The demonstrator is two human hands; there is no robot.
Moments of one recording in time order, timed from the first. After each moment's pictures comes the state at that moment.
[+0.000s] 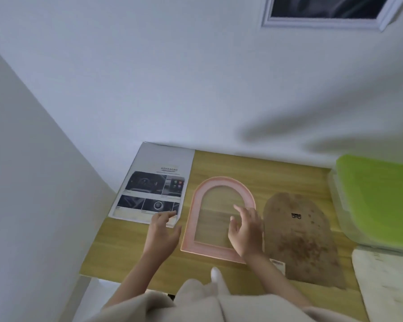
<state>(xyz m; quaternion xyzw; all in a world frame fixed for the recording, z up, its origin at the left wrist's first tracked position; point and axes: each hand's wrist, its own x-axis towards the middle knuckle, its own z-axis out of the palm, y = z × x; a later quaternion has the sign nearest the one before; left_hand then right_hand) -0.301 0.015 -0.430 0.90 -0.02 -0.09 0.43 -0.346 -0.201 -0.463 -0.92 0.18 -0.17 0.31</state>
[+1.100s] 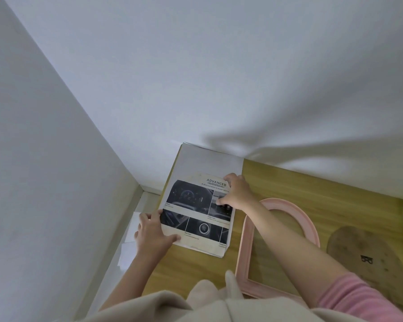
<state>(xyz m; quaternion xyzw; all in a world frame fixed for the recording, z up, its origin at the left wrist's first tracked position) -0.189 0.134 -0.453 0.94 0.11 -0.16 0.28 -0.111 -0.111 -0.458 -0.92 0.13 0.20 0.32</state>
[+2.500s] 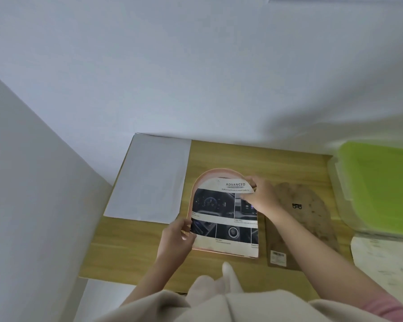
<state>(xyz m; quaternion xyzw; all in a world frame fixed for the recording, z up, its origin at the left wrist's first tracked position) -0.311 -0.005 -0.442 0.89 -0.04 -0.17 0.43 -0.280 -0.273 -0.428 -0.89 0.21 0.05 0.40</state>
